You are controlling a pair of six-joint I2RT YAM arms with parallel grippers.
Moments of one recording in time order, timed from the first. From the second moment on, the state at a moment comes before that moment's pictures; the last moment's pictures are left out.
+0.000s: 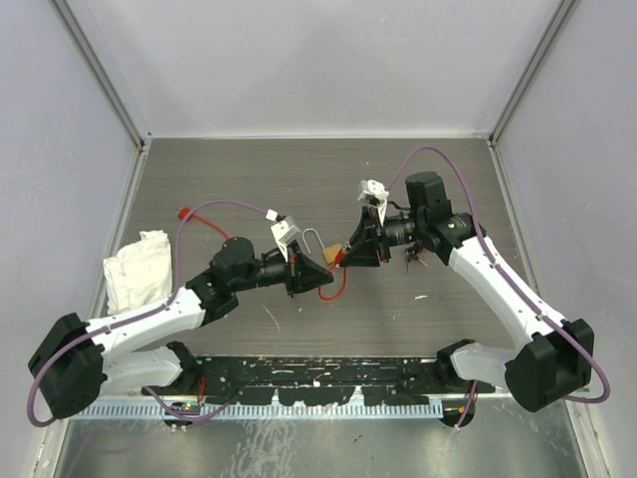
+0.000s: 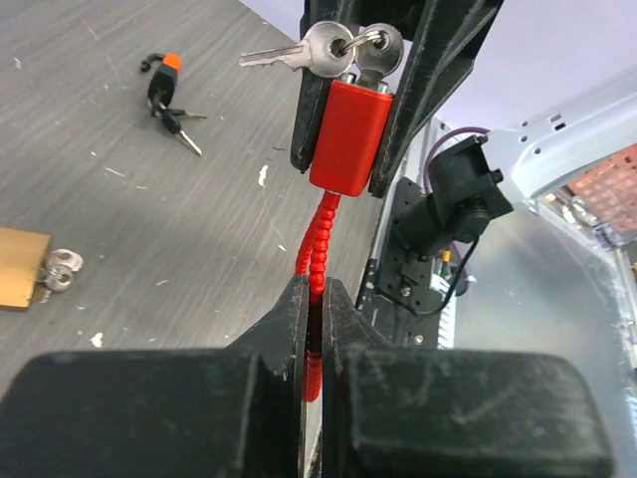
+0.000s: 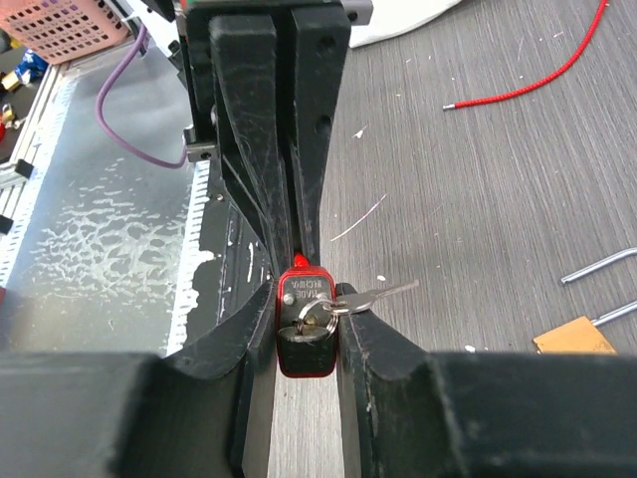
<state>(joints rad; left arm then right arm) -0.83 1.13 0.58 0.47 0.48 -0.48 0.40 1.21 1.05 -0.51 -1.18 -0.31</state>
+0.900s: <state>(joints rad) -0.86 1.18 0.52 0.56 0.46 -0.40 0.40 1.16 0.93 -0.42 -1.14 -0.23</state>
